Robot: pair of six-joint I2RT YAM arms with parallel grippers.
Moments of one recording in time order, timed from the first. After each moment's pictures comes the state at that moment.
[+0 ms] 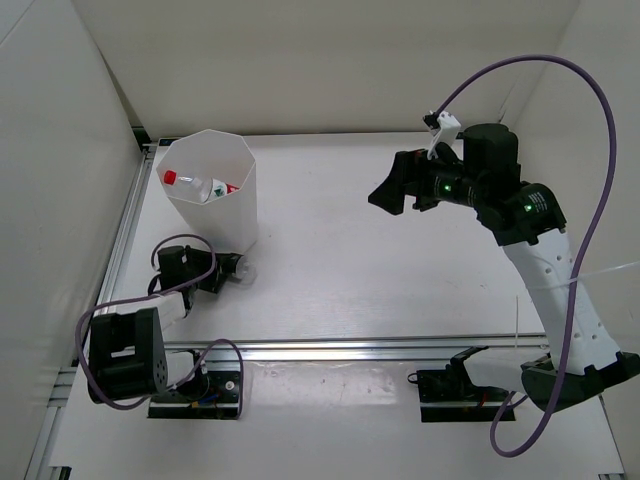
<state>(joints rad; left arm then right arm) 0.14 1.27 0.31 0.26 0.27 -1.23 0.44 1.23 1.66 -0.88 -0.41 0.26</state>
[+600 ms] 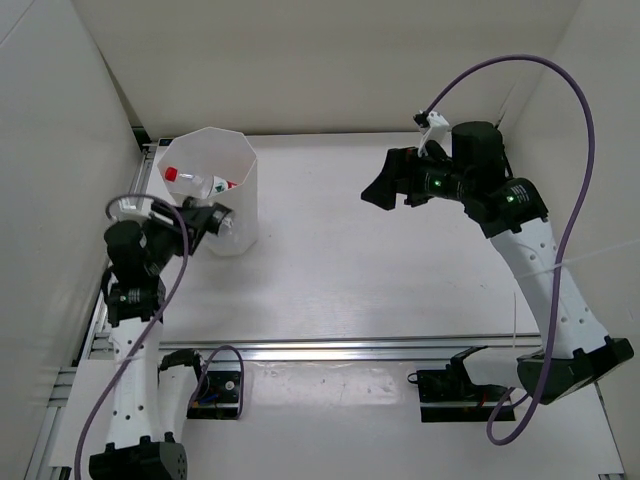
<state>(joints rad) 0.18 0.67 0.63 -0.27 0.42 -1.11 0.43 1.26 1.60 -0.80 -0.45 0.27</state>
